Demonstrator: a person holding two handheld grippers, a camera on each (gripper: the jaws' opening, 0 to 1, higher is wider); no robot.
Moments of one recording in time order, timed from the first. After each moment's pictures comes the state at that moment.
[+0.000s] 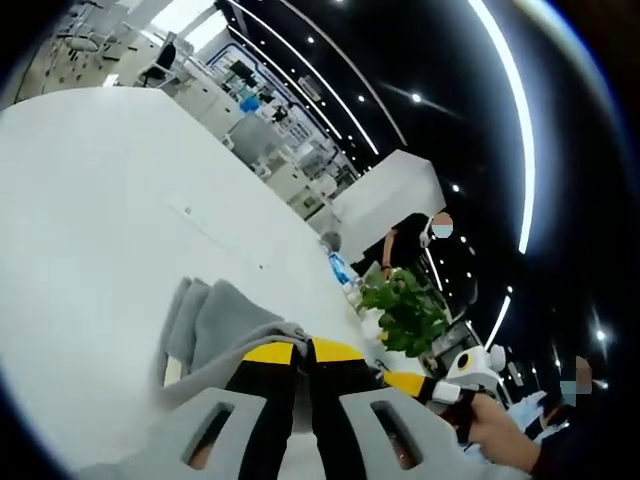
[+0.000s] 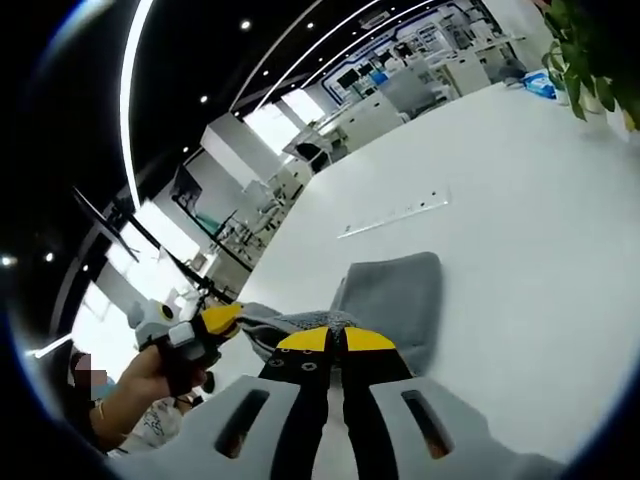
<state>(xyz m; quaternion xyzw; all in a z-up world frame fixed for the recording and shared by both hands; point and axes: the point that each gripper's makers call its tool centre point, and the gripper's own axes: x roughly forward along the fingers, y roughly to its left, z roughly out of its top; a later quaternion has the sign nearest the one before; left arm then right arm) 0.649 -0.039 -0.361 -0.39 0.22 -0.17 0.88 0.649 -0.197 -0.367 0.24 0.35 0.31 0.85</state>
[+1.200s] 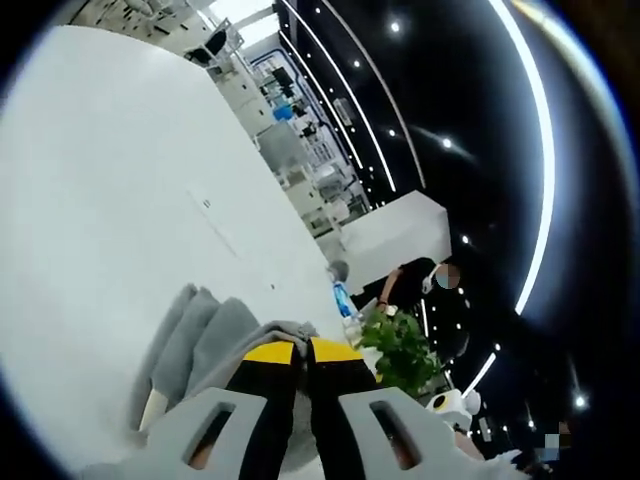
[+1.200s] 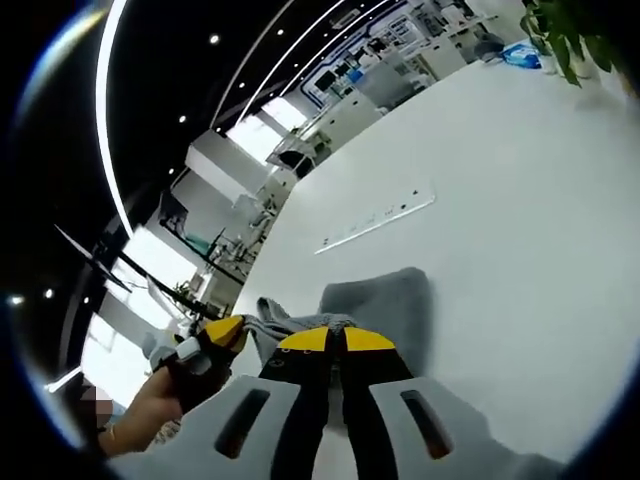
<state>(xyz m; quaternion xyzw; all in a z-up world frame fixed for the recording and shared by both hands) 0.704 -0.036 -0.391 -0.48 0.21 -0.13 0.84 0.708 -0.197 -0.402 0.29 0.36 0.28 0.84</state>
